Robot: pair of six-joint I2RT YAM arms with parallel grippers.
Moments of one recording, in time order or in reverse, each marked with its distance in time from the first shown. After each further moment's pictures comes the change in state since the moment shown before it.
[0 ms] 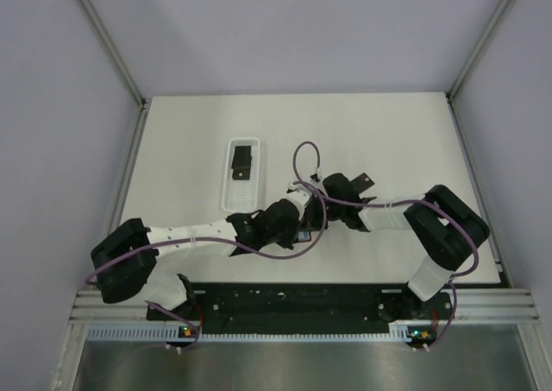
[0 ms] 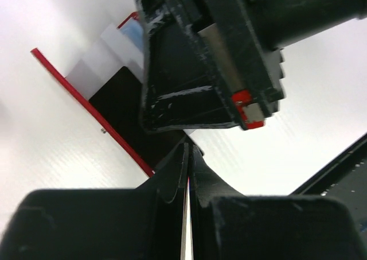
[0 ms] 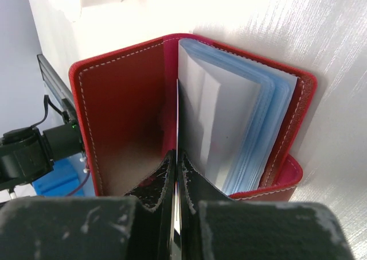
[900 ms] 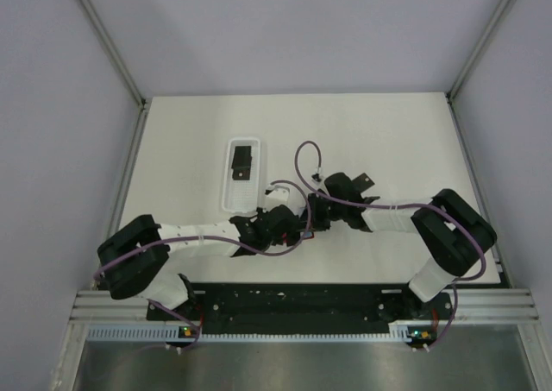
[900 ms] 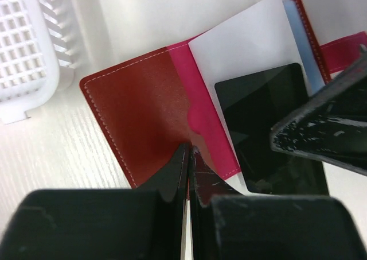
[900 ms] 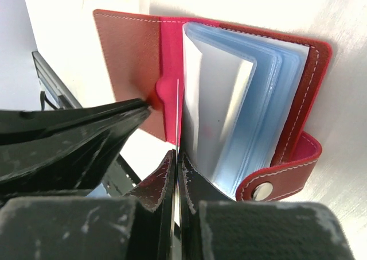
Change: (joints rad) left arm 0.015 0.024 -0.054 -0.082 -0.336 -0.211; right arm -0.001 -0.040 0.000 -0.059 0.011 -0.021
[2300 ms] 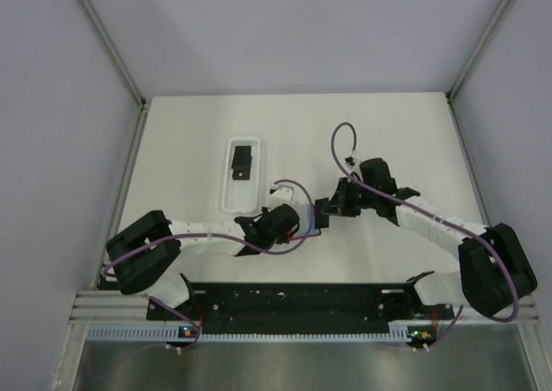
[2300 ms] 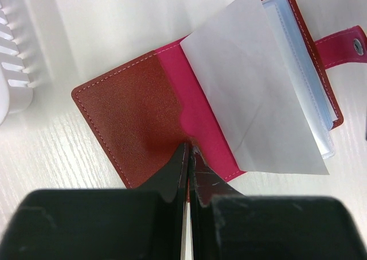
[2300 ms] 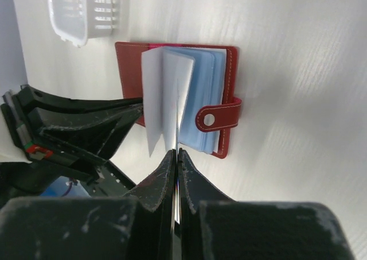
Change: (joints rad) left arm 0.010 0.089 -0.007 0.144 0.042 -0.014; right arm -0.233 -0.335 0.014 -0.355 0.029 -0.192
